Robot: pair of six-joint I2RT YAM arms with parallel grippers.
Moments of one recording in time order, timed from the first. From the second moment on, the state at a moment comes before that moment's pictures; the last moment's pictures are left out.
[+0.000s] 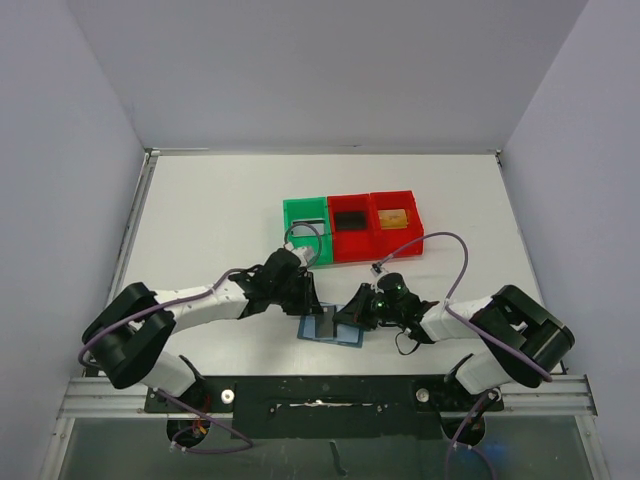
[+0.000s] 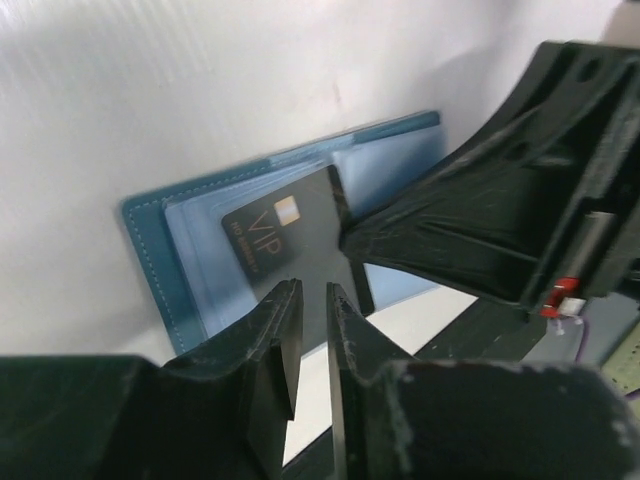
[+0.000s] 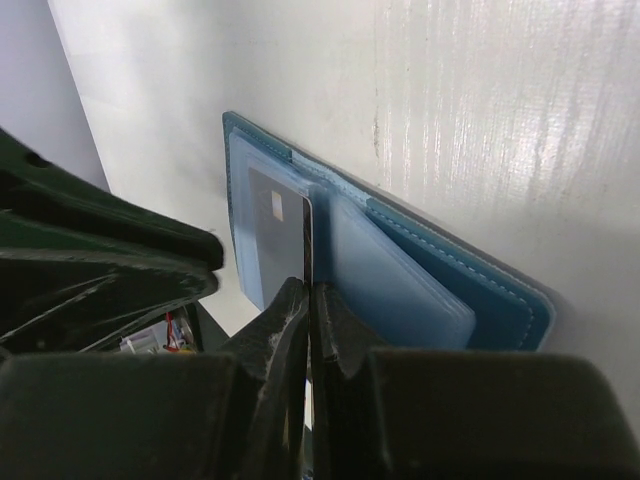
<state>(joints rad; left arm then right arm) -0.81 1.45 0.69 -0.05 0.23 -0.78 0.70 1.45 0.31 0.48 -0.32 1.10</state>
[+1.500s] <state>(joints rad) -0.82 1.53 0.69 -0.11 0.17 -0.79 0.67 1.36 0.25 0.48 -0.34 1.13</state>
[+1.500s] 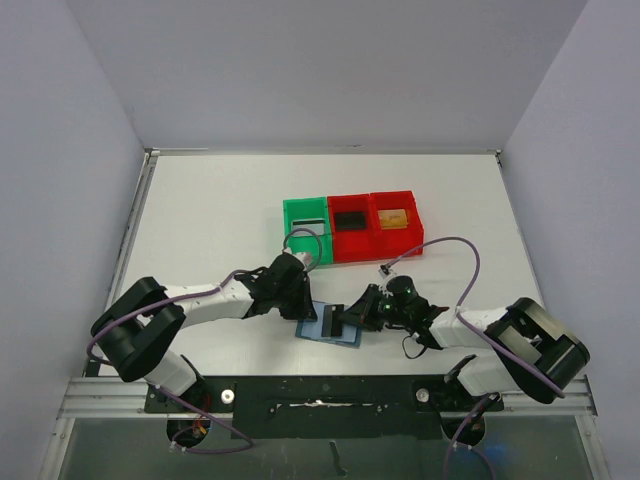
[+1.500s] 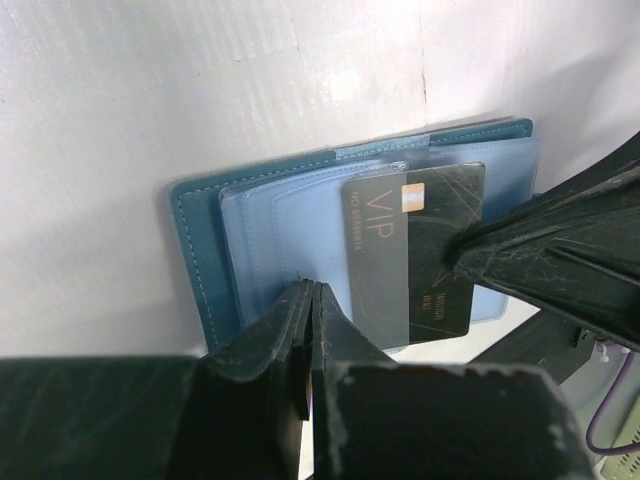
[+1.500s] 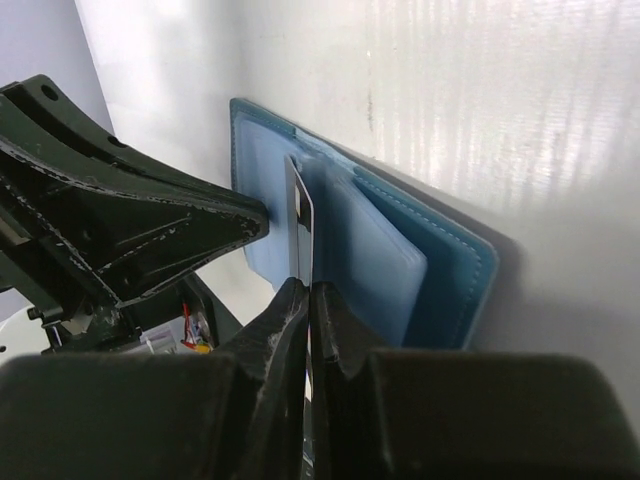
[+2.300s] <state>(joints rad) -0.82 1.40 0.69 -0.11 0.17 -0.79 0.74 1.44 0.27 0.54 -0.27 1.21</state>
